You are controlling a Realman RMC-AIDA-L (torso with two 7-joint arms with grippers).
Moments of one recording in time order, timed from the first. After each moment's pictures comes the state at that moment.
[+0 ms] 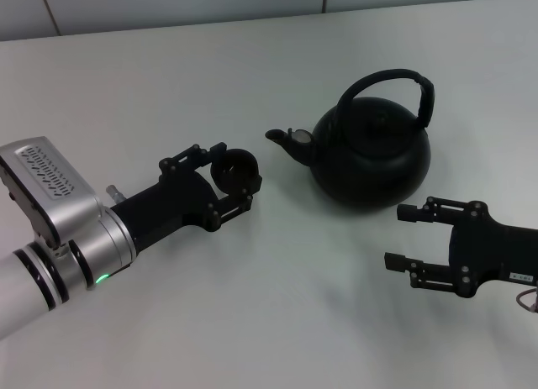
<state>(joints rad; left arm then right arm) -0.70 -2.08 0.62 -0.15 1.61 1.17 -0.43 0.25 2.08 -0.64 -0.60 -1.95 -1.66 0.90</state>
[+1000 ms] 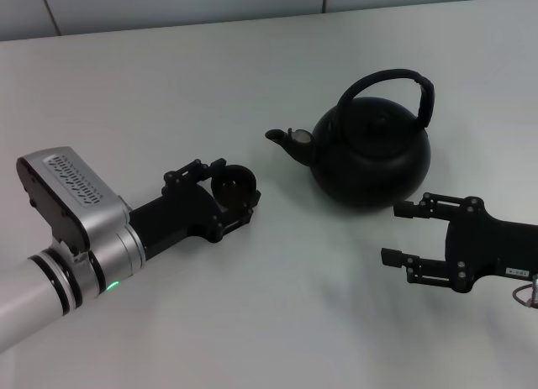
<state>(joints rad) -0.72 -2.08 0.57 -0.22 1.61 1.05 -0.34 0.26 2.08 -0.64 -0.60 -1.95 -1.65 0.91</state>
